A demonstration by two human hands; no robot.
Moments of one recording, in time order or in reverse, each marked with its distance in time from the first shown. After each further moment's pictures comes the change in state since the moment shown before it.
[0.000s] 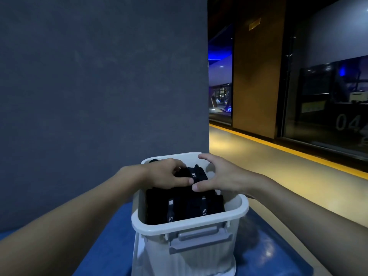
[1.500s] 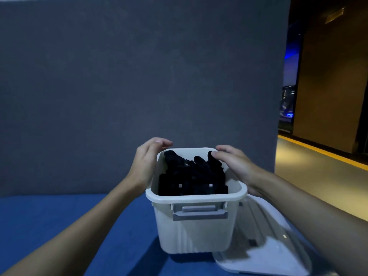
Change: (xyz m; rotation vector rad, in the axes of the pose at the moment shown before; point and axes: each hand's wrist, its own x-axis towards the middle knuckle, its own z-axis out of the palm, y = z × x) left_hand -0.187 -0.099 -0.032 -0.886 0.944 0.026; right_hand 0.013 -0.112 0.100 0.540 0.062 -0.091
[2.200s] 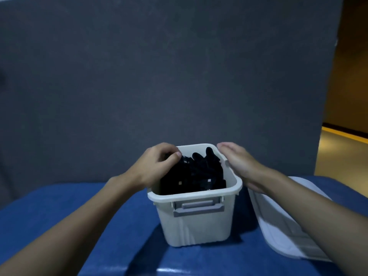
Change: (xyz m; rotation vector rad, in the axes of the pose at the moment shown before) left_hand -0.017 -0.014 -0.108 0.676 -0.284 0.050; right_hand 0.004 0.014 0.107 0.012 -0.067 0.018
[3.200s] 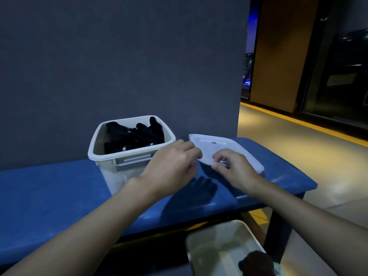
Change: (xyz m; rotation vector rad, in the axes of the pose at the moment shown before) left_hand -0.067 0.116 0.123 0.294 0.008 0.682; right_hand -0.136 0.096 -0.104 -0.661 0.222 -0.244
